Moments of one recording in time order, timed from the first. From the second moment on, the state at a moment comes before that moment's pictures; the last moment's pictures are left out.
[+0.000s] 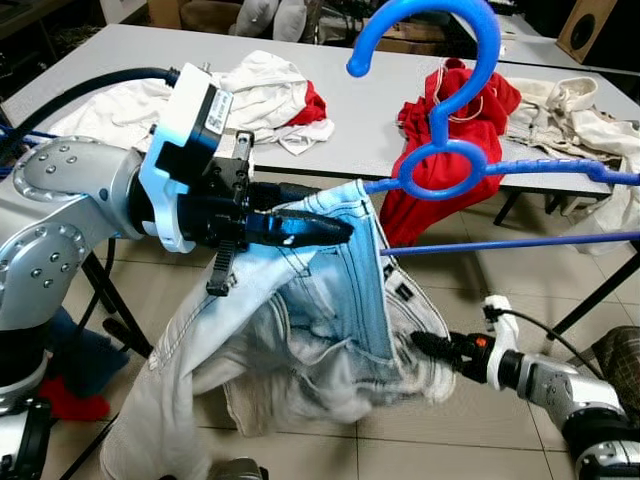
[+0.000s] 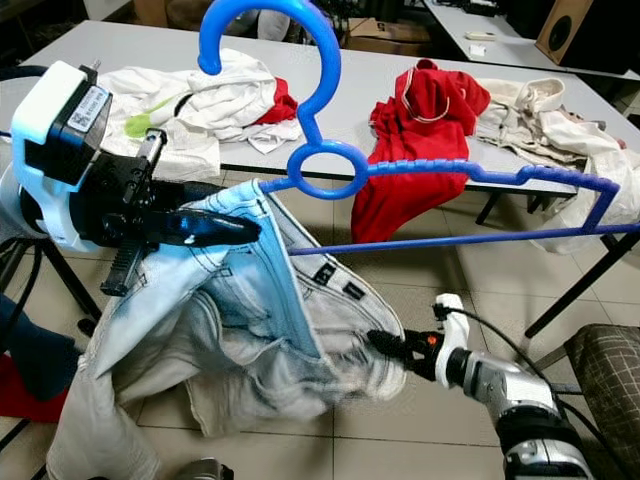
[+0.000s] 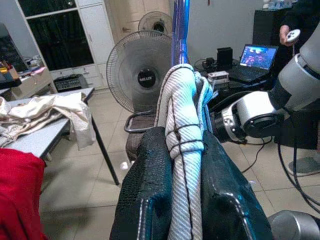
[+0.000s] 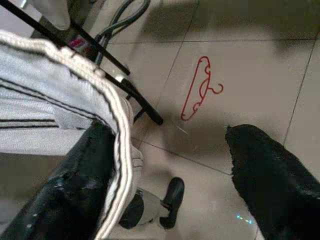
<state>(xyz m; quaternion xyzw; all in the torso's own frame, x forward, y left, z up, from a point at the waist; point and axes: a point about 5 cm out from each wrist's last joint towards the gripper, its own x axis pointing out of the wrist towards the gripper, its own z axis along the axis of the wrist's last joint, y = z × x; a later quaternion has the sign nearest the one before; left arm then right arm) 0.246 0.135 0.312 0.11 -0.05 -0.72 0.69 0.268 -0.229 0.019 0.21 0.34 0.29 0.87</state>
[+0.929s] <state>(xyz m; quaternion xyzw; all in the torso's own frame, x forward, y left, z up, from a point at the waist) 0.245 0.137 0.311 0.11 -0.04 -0.72 0.69 0.258 -0.234 0.013 0.25 0.32 0.30 0.86</state>
